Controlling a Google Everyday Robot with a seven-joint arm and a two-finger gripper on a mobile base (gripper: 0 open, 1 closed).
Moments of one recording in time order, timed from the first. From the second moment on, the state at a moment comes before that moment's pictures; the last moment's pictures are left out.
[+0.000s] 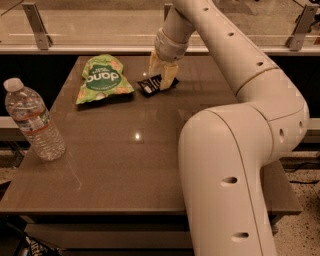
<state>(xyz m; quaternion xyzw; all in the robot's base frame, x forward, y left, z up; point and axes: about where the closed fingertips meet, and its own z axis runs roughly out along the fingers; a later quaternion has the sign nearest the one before) 0.745 -0.001 0.831 -0.87 0.45 0.04 0.20</state>
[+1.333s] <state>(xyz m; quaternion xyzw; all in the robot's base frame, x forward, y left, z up) 0.748 0.002 0.830 -0.87 0.45 0.04 0.20</state>
